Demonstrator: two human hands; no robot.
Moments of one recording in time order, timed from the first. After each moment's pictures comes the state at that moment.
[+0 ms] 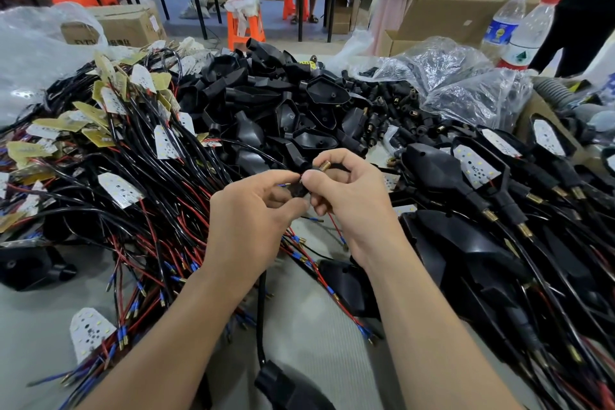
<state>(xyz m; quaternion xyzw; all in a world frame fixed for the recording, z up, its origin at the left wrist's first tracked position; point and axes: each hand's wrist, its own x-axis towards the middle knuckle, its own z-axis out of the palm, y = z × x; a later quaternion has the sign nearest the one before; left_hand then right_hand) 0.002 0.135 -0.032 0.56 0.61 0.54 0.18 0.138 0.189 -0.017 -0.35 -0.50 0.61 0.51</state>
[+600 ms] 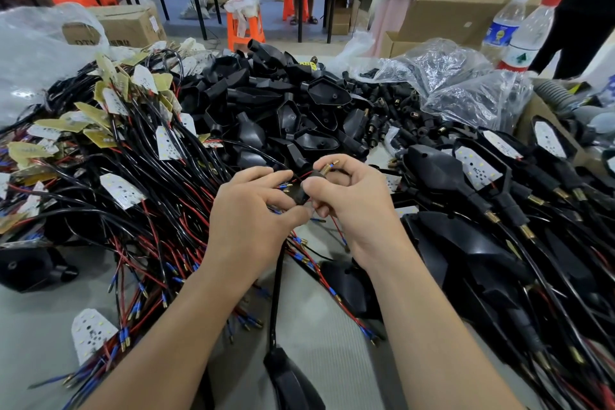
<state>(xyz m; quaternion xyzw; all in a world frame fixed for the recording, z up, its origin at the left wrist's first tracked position) -0.006 0.140 -0.030 0.60 0.66 0.43 0.12 0.139 0.190 -0.019 -0.38 -0.49 0.61 0.49</state>
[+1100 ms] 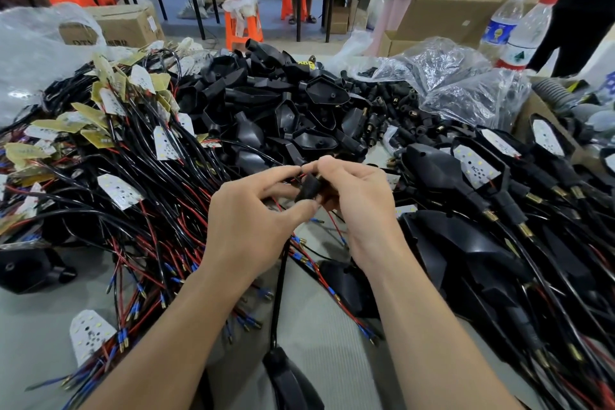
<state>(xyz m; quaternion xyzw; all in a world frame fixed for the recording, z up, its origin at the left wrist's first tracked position) 0.001 0.130 -0.022 0.59 0.65 0.47 0.12 0.138 0.184 -0.010 -0.42 -0.50 0.58 0.49</state>
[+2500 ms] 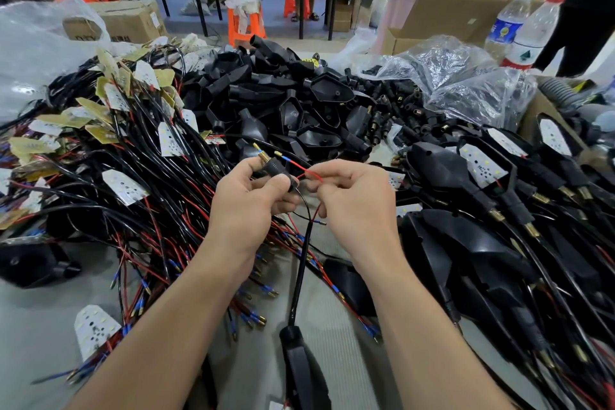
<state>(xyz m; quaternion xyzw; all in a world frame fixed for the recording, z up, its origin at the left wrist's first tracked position) -0.006 0.148 -0.029 0.39 0.53 0.63 0.41 0.130 0.179 -0.018 -0.51 -0.60 0.40 0.47</state>
